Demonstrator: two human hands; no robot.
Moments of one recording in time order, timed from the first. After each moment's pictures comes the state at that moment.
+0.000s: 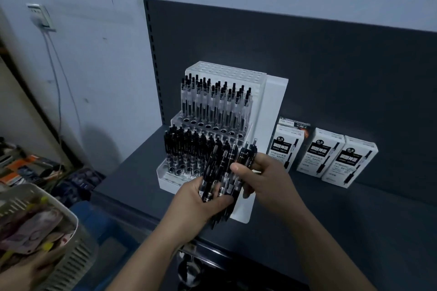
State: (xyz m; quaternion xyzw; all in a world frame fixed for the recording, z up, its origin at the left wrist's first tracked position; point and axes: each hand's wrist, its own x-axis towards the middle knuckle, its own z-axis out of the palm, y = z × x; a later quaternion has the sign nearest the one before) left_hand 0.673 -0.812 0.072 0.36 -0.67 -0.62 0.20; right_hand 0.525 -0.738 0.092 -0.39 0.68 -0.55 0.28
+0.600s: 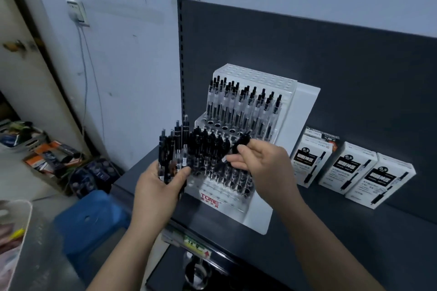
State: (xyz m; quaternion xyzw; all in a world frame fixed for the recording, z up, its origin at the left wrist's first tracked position) left_hand 0.716 -0.867 0.063 0.51 -0.61 -0.44 0.41; right_hand 0.542 -0.791 0.102 -0.46 0.64 -0.57 0.20
